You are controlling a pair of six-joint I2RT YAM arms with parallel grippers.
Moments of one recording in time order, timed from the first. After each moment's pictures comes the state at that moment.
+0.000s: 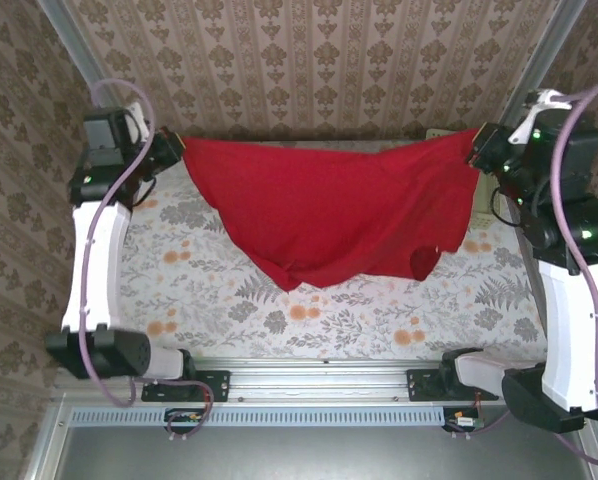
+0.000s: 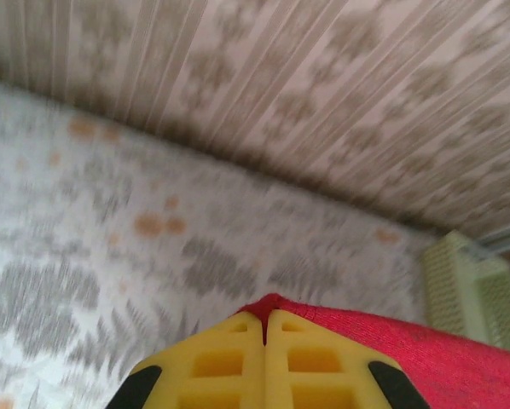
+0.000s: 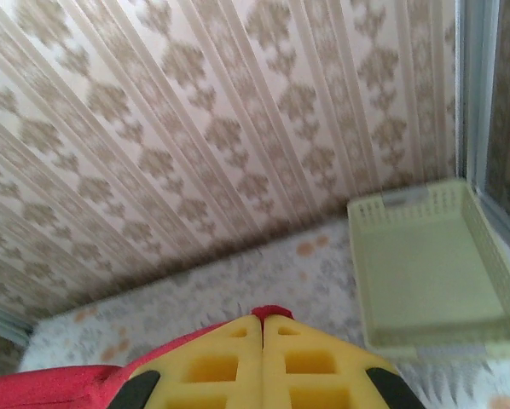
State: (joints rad) left arm 0.00 1.31 1.65 -0.72 0.33 -0.44; right arm 0.11 1.18 1.98 -1.03 0.17 0.43
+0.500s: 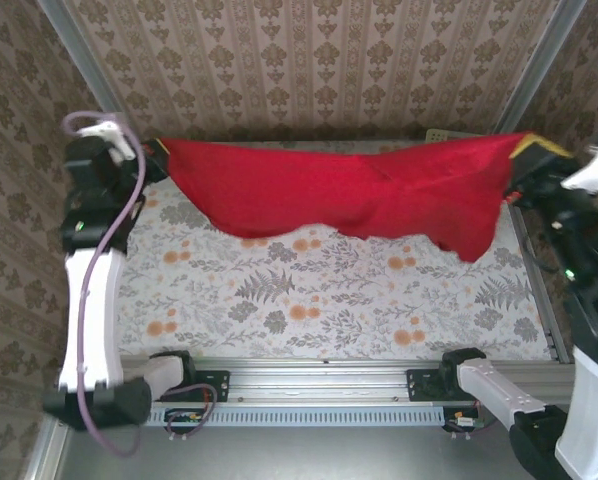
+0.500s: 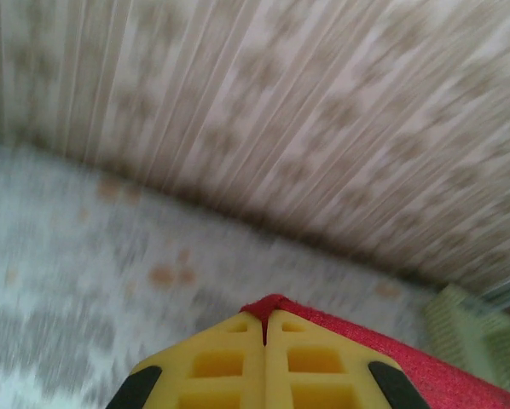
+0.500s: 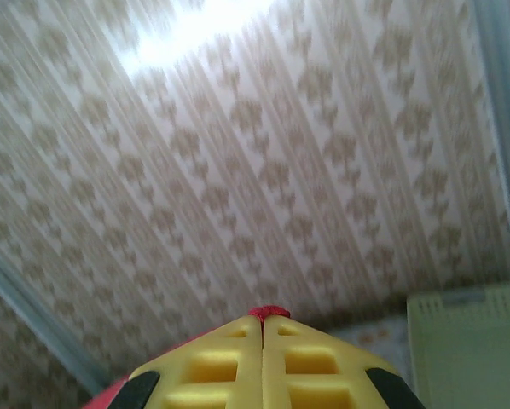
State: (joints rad) left arm 0.02 1.19 1.39 -0.57 0.26 -0.46; right arm 0.11 0.94 1.82 -0.89 0.08 0.41
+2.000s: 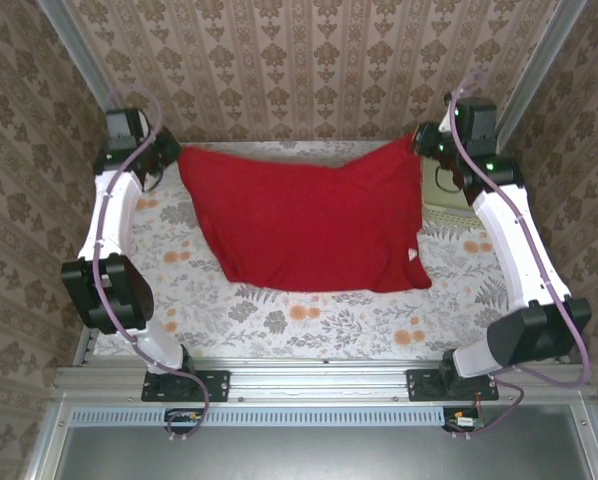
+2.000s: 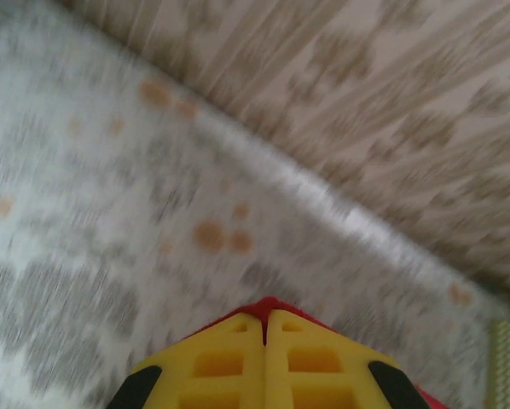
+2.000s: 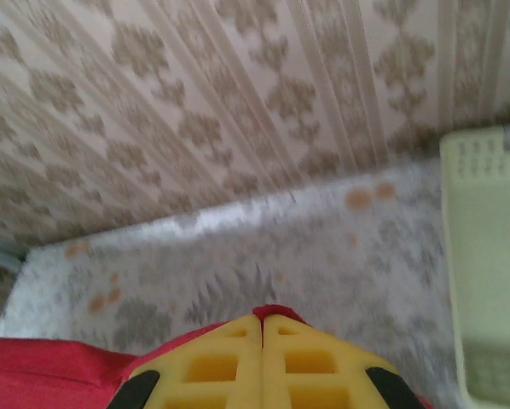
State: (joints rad) left arm 0.07 1.70 1.72 -0.59 0.29 -0.56; right arm 0.07 1.49 1.65 -0.56 -0.07 0.40
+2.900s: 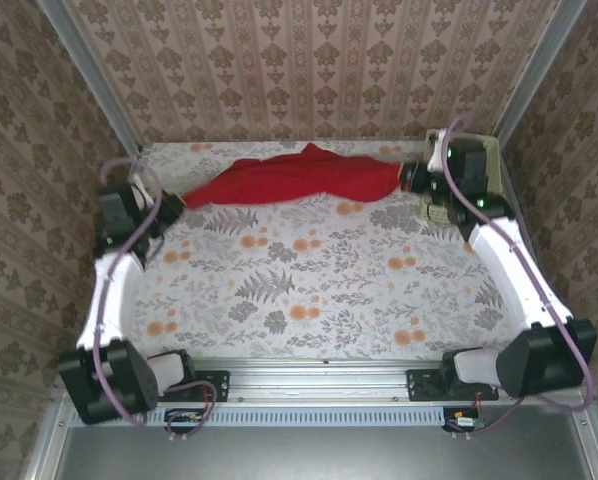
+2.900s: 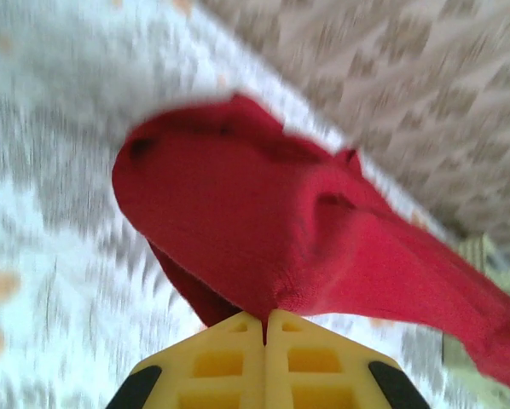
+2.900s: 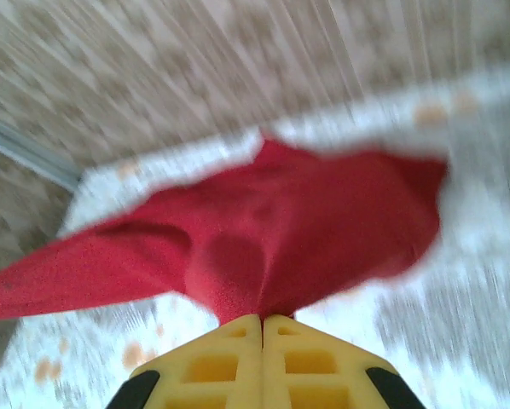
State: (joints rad) left arm 0.13 1.10 0.85 -0.34 0.46 -0.59; right arm 0.09 1.25 1.14 -0.44 -0.26 0.42
